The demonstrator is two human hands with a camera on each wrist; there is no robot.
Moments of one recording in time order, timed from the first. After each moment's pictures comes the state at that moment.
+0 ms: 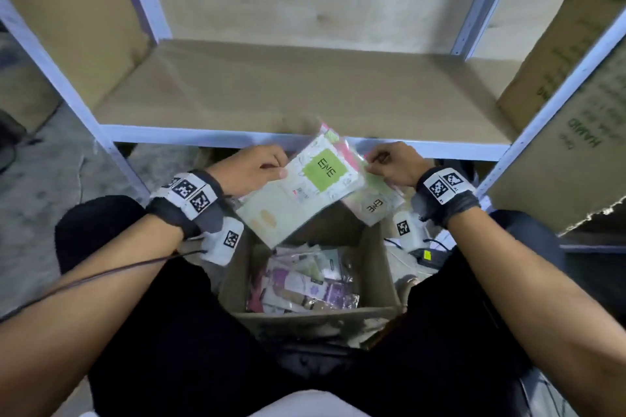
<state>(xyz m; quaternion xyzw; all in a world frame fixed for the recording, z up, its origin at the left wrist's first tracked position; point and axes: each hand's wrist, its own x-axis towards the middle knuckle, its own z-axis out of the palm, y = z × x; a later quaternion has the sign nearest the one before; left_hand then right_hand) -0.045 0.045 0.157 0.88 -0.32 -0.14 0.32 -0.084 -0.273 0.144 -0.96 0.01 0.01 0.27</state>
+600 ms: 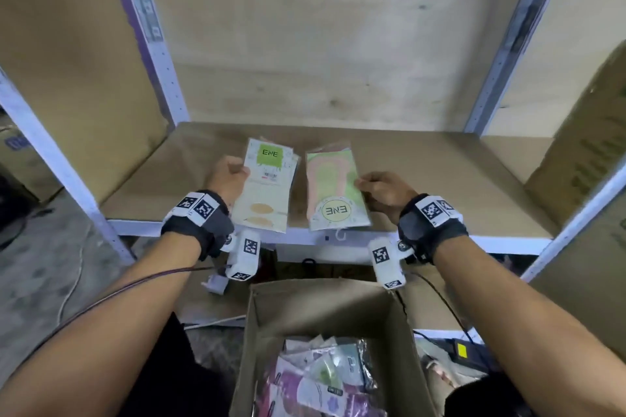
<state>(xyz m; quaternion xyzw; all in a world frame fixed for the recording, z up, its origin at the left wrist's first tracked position) 0.120 0.066 0.184 0.82 0.05 0.04 0.57 0.033 -0.222 0.204 -0.74 0.13 0.04 0.66</state>
